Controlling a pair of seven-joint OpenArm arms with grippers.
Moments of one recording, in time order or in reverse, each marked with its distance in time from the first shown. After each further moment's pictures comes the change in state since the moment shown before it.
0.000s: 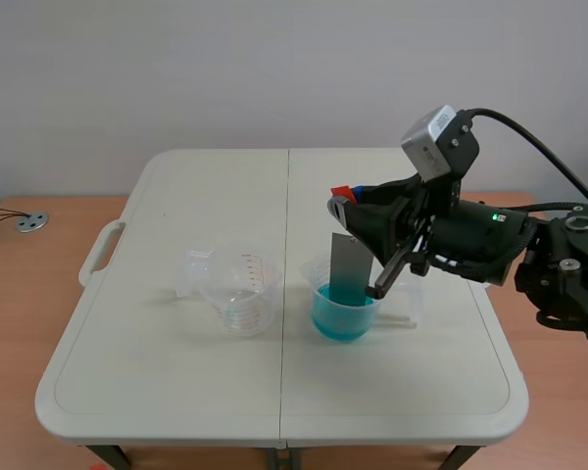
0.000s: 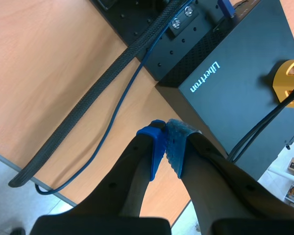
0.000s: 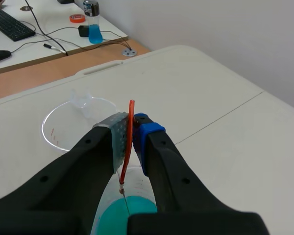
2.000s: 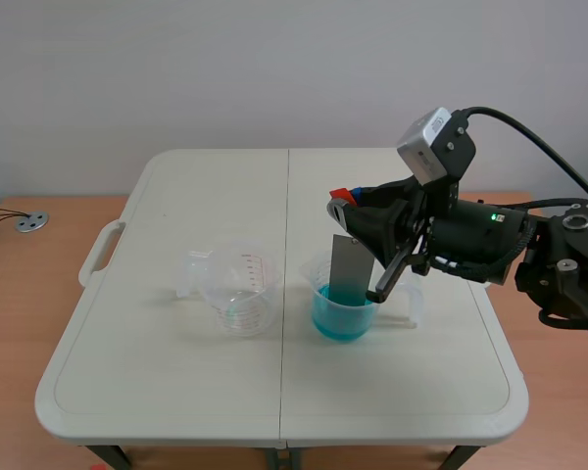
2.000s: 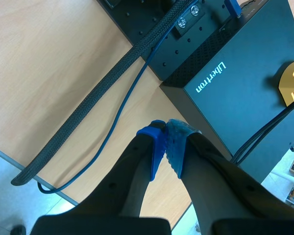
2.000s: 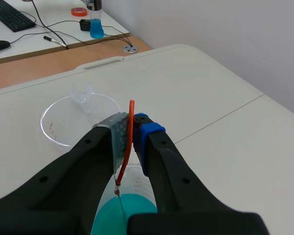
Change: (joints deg) left arm -1.1 0.4 0.0 -1.4 -0.2 0.0 0.2; right arm 0.2 0.0 0.0 0.0 -3.6 0.0 1.2
